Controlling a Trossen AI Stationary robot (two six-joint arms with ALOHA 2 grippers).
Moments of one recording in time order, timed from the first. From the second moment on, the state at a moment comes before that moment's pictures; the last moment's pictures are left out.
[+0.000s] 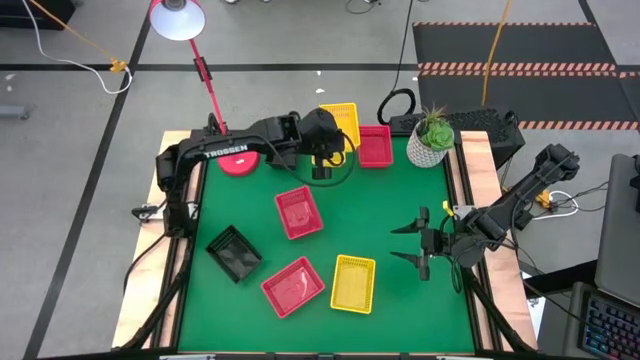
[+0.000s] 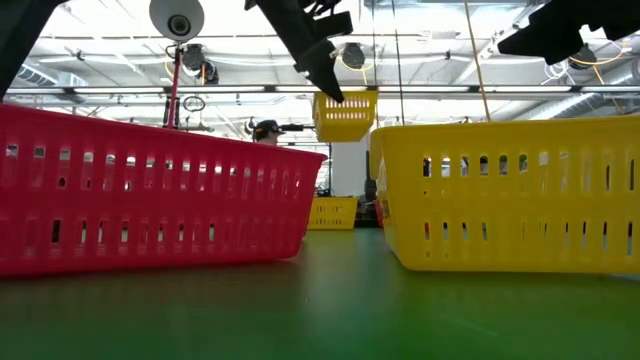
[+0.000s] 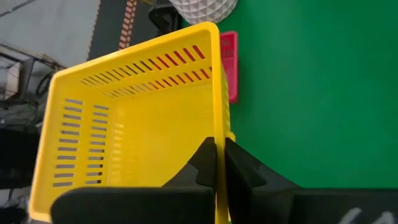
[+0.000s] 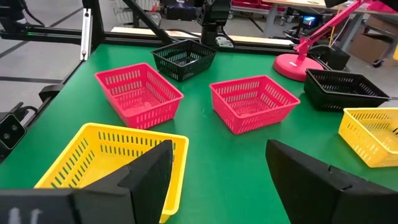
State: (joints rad) left arm 0.30 1.88 1.83 -0.73 -0.16 0.46; right arm 0.70 0.82 0.46 -0.10 0.74 0.27
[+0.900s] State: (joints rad) left arm 0.39 1.88 1.54 -0.43 -0.11 0.51; right arm 0.70 0.82 0.46 -0.10 0.84 0.29
